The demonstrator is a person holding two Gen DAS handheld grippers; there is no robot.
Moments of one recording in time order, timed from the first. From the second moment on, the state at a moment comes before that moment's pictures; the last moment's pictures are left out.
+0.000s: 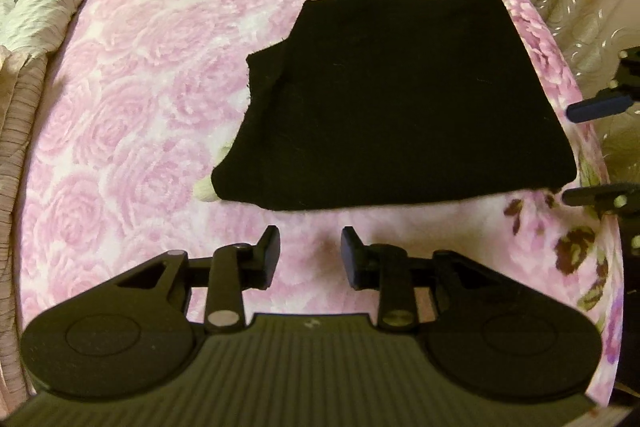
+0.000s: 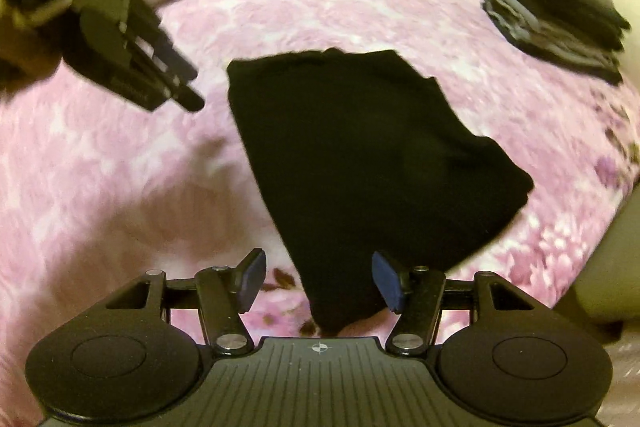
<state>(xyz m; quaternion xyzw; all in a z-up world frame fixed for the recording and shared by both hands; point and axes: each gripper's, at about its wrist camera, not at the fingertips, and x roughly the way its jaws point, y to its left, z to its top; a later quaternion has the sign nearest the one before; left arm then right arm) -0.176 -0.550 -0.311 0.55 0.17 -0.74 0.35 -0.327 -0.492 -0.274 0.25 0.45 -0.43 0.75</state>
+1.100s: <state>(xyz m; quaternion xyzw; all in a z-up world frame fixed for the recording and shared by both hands) -0.218 -0.471 -0.397 0.53 -0.37 -0.75 0.12 -0.354 -0.512 -0.285 0.13 0.53 -0.38 0.75</state>
